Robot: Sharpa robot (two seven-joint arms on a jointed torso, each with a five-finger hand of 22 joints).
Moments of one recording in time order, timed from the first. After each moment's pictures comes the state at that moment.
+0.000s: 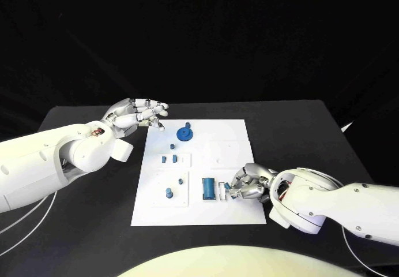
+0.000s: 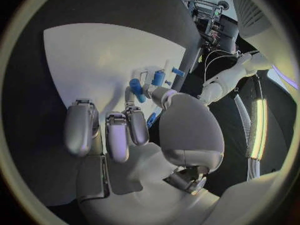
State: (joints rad) left arm 1.17 -0.92 -0.04 1.46 -0.14 -0.03 0.32; left_hand 1.41 -0.17 0.31 0.25 0.21 0.78 0.20 0.30 0.28 0.83 0.15 0.55 0.20 0.98 0.09 0.94 0.51 0.18 1.01 0.18 0.53 0.58; right arm 1.10 -0.96 -0.22 1.90 -1.04 -0.39 -0.51; right_hand 1.02 -0.16 0.70 0.10 0.17 0.92 0.07 0.55 0.61 1.46 -0.01 1.37 1.31 1.47 -0.07 1.54 1.31 0.06 1.47 0.04 1.24 1.31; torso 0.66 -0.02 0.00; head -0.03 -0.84
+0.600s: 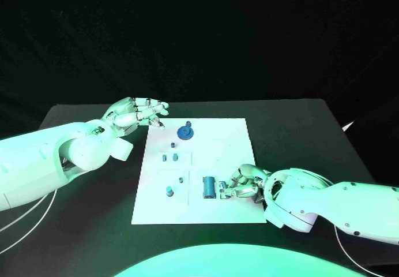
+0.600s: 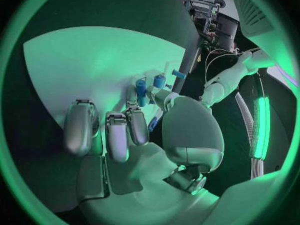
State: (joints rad) left arm 1.17 -0.92 -0.04 1.46 -0.14 -0.02 0.31; left_hand 1.41 -0.17 0.31 0.25 0.21 0.78 0.20 0.30 0.28 0.83 0.15 0.55 0.20 0.98 0.09 0.94 0.51 0.18 1.02 0.17 0.53 0.58; right arm 1.08 -0.91 -0.22 1.87 -1.01 -0.39 -0.51; right_hand 0.95 -0.17 0.67 0.12 0.09 0.93 0.07 0.54 0.60 1.46 -0.01 1.37 1.31 1.47 -0.07 1.54 1.31 0.06 1.47 0.04 1.24 1.31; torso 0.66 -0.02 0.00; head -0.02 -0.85
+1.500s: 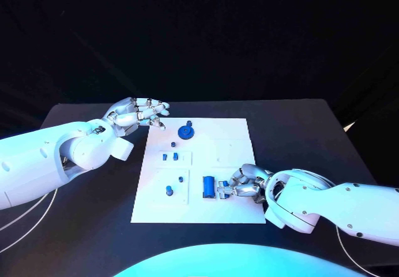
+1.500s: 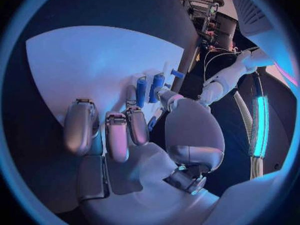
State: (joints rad) left arm 1.17 -0.93 -0.04 1.46 -0.13 -0.01 0.30; left_hand 1.41 -0.17 0.30 0.25 0.21 0.78 0.20 0.30 0.28 0.83 0.16 0.55 0.20 0.98 0.09 0.94 0.50 0.18 1.02 0.17 0.53 0.58; right arm 1.08 -0.92 -0.22 1.87 -1.01 -0.40 -0.49; right_hand 0.87 -0.20 0.52 0.18 0.15 0.94 0.07 0.52 0.60 1.46 -0.01 1.37 1.31 1.47 -0.07 1.54 1.31 0.06 1.47 0.04 1.23 1.31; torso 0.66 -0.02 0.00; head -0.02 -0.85
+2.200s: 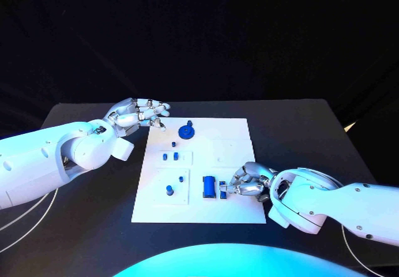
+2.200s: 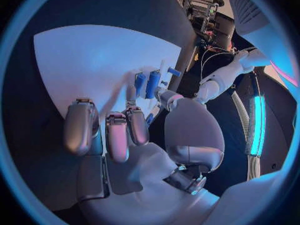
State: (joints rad) left arm 1.17 -0.93 -0.05 1.45 -0.13 -0.01 0.30; left_hand 1.42 -0.17 0.30 0.25 0.21 0.78 0.20 0.30 0.28 0.83 0.16 0.55 0.20 0.98 0.09 0.94 0.50 0.18 1.02 0.17 0.53 0.58; right arm 1.09 -0.96 -0.22 1.90 -1.01 -0.40 -0.48; right_hand 0.88 -0.19 0.50 0.18 0.17 0.94 0.07 0.52 0.60 1.46 -0.01 1.37 1.31 1.47 -0.07 1.54 1.31 0.06 1.47 0.04 1.23 1.31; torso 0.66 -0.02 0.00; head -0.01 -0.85
